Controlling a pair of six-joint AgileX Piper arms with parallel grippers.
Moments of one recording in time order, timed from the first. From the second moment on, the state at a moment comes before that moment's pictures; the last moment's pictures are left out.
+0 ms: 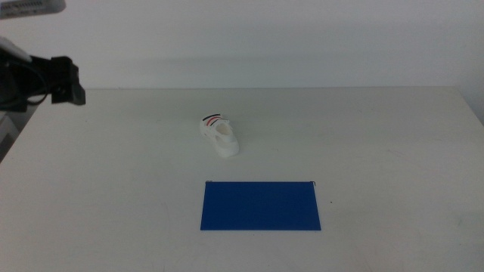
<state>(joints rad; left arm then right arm) -0.02 1.33 -1.21 -0.09 0.85 -0.05 -0.04 -0.01 0.03 -0.01 0.24 -0.06</state>
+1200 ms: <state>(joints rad) -0.45 2.28 -2.08 0.17 0.98 -0.81 -0.04 -0.01 0.03 -0.01 0.24 -0.06</state>
